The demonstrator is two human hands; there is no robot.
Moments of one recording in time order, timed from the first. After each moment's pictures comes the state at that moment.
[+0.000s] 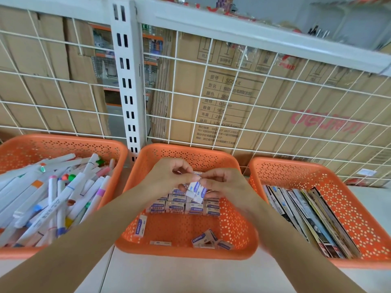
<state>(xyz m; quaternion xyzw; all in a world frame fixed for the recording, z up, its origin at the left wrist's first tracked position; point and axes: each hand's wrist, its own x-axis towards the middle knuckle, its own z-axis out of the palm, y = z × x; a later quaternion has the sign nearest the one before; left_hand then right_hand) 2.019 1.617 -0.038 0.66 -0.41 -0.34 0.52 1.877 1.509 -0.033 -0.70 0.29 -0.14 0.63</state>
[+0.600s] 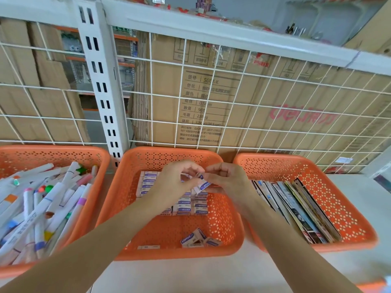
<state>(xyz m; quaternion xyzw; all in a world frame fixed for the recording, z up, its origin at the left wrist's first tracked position) 1.986 1.591 -0.043 0.65 -0.53 -0.20 0.50 1.856 1.502 -0.028 -0.64 0.33 -0.25 0.65</state>
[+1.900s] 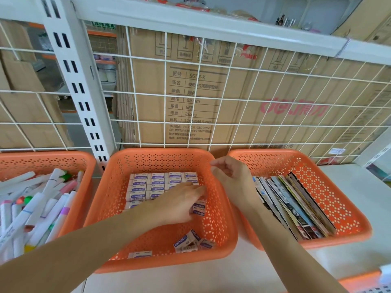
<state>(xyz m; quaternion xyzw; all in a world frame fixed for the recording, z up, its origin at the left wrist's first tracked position) 1.972 1.566 -0.075 0.63 -0.76 -0.10 0.11 1.841 1.483 -0.040 -0.78 0.37 -0.34 0.37</state>
